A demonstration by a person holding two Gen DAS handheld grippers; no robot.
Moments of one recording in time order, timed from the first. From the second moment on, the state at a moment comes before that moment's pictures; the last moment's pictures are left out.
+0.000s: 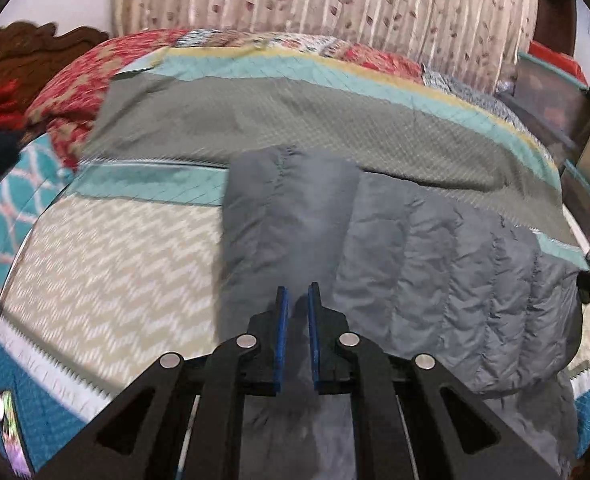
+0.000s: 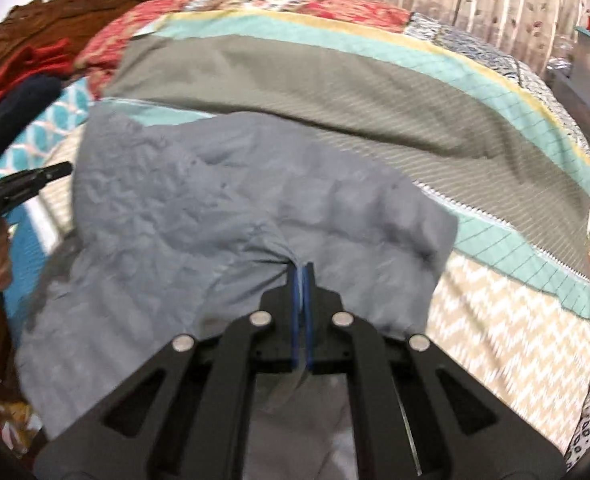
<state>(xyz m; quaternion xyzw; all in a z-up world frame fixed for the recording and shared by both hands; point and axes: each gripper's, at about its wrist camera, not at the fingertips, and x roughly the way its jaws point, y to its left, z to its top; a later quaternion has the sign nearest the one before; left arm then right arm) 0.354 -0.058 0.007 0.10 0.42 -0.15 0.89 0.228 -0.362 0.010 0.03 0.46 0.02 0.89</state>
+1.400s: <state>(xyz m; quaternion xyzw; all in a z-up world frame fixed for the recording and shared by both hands) 0.411 -0.053 -0.100 0.13 0.45 -0.05 0.88 0.301 -0.380 -0.087 0.24 0.44 -0.03 0.86</state>
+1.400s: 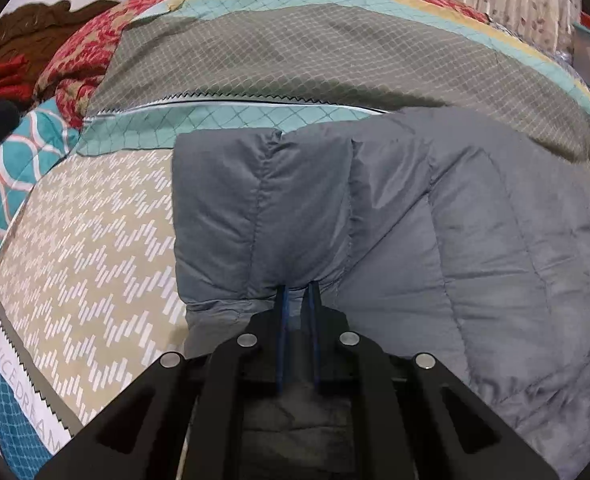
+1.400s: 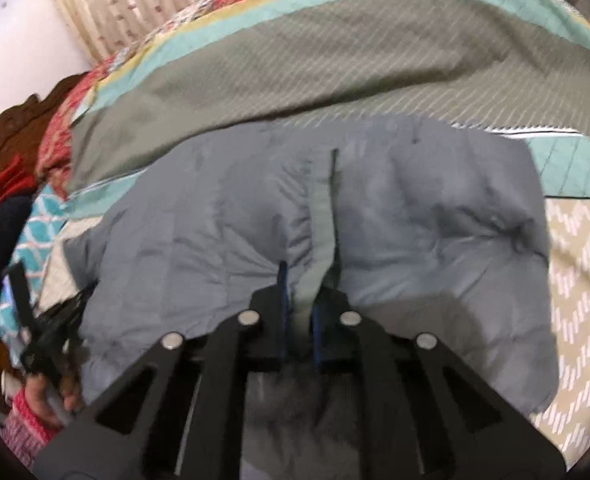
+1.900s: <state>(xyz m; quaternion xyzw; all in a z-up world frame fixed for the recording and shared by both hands) 0.411 -0.054 -0.109 0.13 0.43 -0.04 0.89 0.299 -0.384 -0.143 0.26 0.44 -0.05 0.86</state>
